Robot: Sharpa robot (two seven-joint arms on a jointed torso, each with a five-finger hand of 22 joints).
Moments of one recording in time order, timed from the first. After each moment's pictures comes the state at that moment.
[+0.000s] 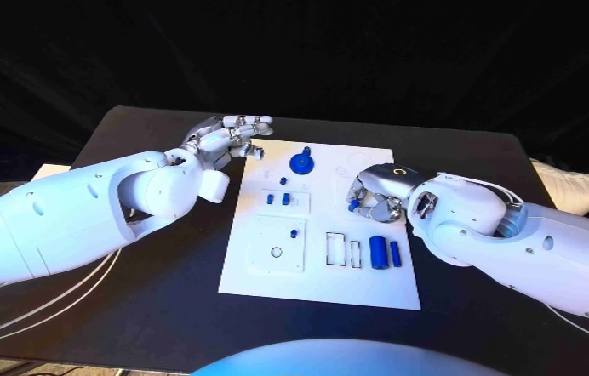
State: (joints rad) left arm 1.16 -0.87 0.00 1.55 0.06 -0.19 0.30; left_hand 1.35 -0.12 0.47 -0.03 0.13 1.05 0.16 0.09 0.07 1.03 0.09 0.39 0.12 1.27 0.01 1.09 0.60 0.16 1.24 0.11 0.48 1.03; right arm 0.94 -0.91 0.15 1.74 -1.79 -0.09 -0.29; right_hand 1.42 -0.09 0.41 0.09 0.05 1.08 0.13 0.08 0.08 1.16 0.07 0.14 0.06 1.47 -0.01 1.19 1.04 0.12 1.34 0.09 1.19 0.91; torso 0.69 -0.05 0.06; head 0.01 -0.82
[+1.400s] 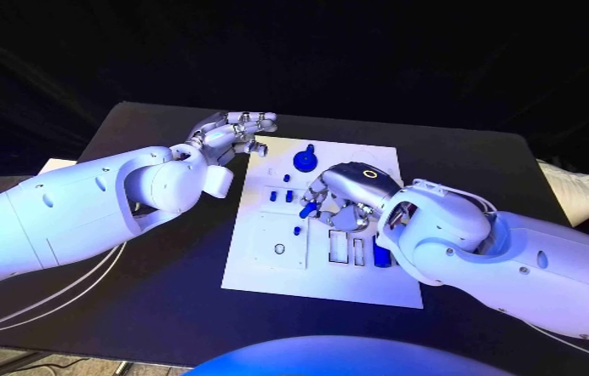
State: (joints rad) left arm 1.16 -0.86 0.00 1.53 0.06 -0.18 0.29; left_hand 1.35 -0.12 0.47 -0.03 0.13 1.04 0.16 0.09 0.07 1.03 0.09 0.40 0.12 1.27 0.01 1.09 0.60 0.16 1.24 0.11 0.48 1.03; right arm 0.94 -0.81 0.13 1.89 -1.75 -0.21 -0.27; right_hand 1.43 -0.07 0.45 0.08 0.05 1.14 0.12 0.11 0.08 1.22 0.06 0.12 0.07 1.47 -0.02 1.21 1.04 0.12 1.36 0.08 1.21 0.93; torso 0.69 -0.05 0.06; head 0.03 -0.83
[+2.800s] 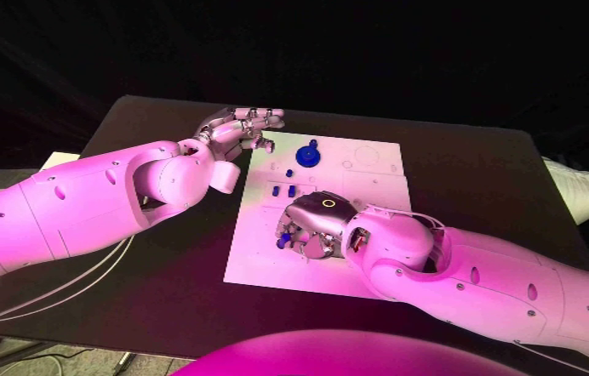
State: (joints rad) left arm 1.16 -0.85 0.00 1.52 0.06 -0.17 0.29; left_hand 1.36 -0.12 0.47 -0.03 0.13 1.04 0.16 0.09 0.07 1.03 0.09 0.40 0.12 1.27 0.01 1.09 0.60 0.16 1.24 0.11 0.48 1.03; right arm 0.88 -0.66 0.08 1.78 -1.84 -0.12 -0.25; right_hand 1.42 -0.07 0.46 0.08 0.05 1.13 0.13 0.10 0.08 1.22 0.06 0.12 0.07 1.47 -0.02 1.21 1.04 0.12 1.36 0.08 1.21 0.93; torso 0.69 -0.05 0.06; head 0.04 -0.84
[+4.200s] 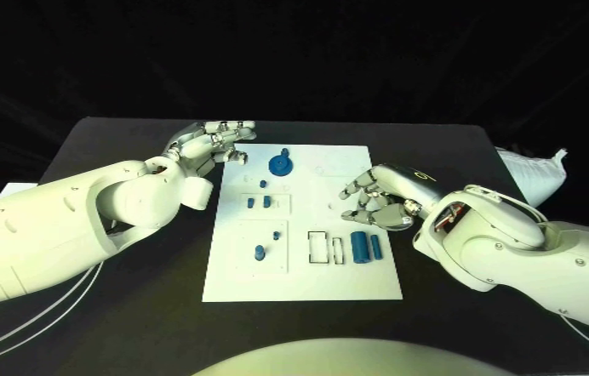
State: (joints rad) left arm 1.15 -0.87 0.00 1.53 0.06 -0.17 0.29; left_hand 1.36 -0.12 0.46 -0.03 0.13 1.04 0.17 0.09 0.07 1.03 0.09 0.40 0.12 1.26 0.01 1.09 0.59 0.16 1.24 0.11 0.48 1.03; right arm 0.90 -1.12 0.13 1.96 -1.53 -0.40 -0.24; right_hand 1.32 -0.15 0.23 0.18 0.12 1.03 0.13 0.09 0.07 1.36 0.04 0.32 0.17 1.47 -0.04 1.29 1.13 0.12 1.40 0.07 1.24 0.98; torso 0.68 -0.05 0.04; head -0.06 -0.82
